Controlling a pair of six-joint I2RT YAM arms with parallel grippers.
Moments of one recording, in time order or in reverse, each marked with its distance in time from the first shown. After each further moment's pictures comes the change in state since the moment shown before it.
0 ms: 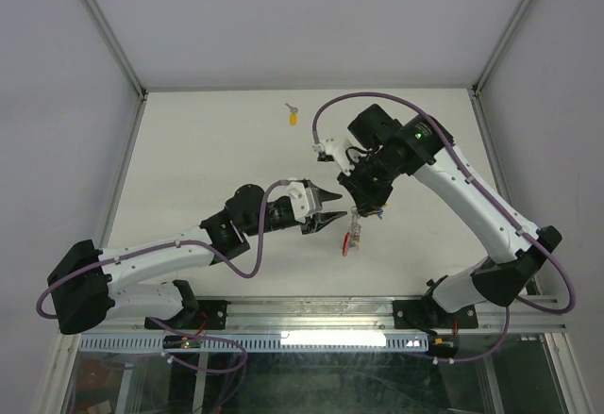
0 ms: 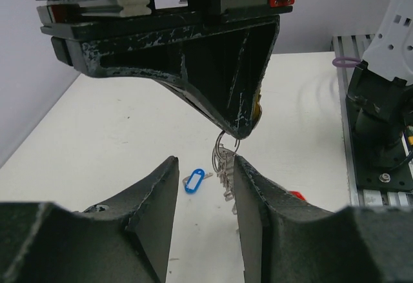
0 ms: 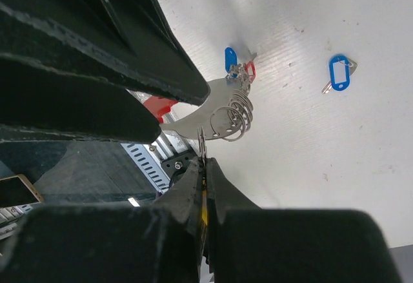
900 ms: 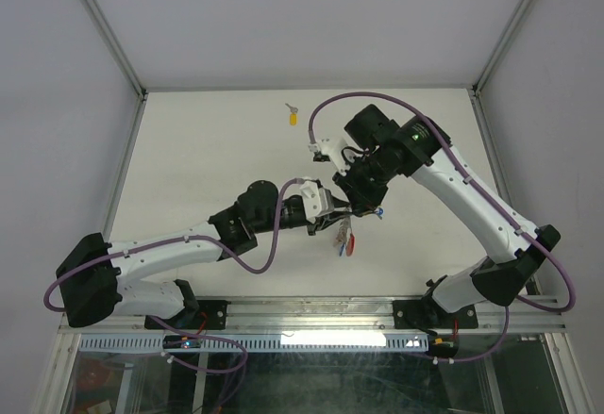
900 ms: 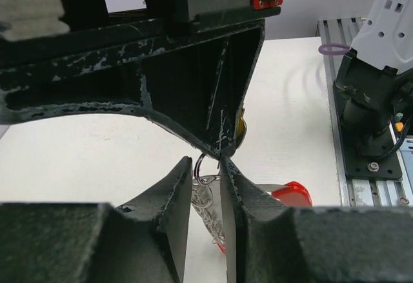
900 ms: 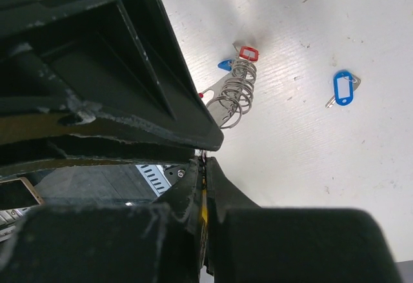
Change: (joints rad) left arm -0.014 0.077 0.067 -0.061 0.036 0.014; right arm 0.021 0.006 -0.002 0.032 -0.025 0.007
